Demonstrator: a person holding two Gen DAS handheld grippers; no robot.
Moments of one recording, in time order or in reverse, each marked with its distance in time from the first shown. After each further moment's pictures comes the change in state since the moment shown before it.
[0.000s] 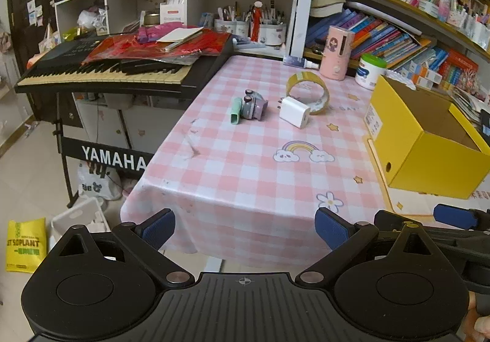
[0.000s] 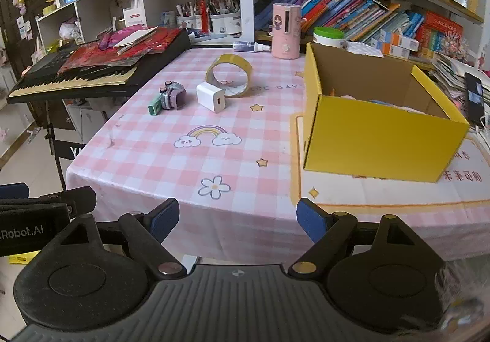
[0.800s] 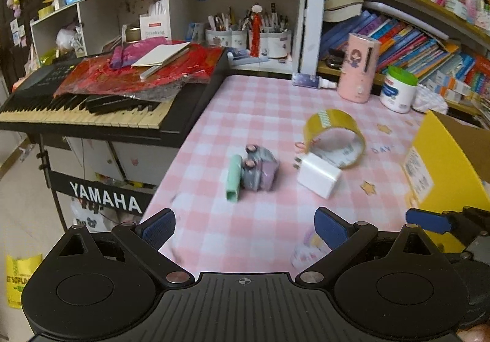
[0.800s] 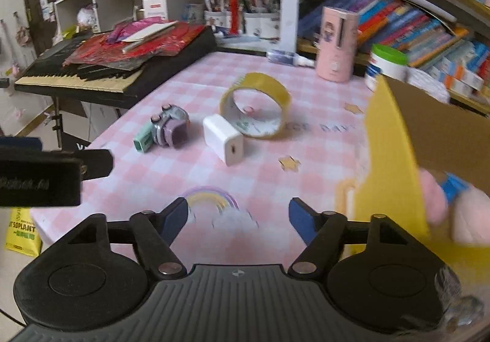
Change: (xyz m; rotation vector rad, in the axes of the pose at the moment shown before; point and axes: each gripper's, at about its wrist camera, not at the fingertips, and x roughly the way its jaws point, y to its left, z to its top) left arm 0.130 -0.009 0.106 0.049 -0.014 0.032; right arm 0.147 0.001 0.091 -0.134 -0.005 0.116
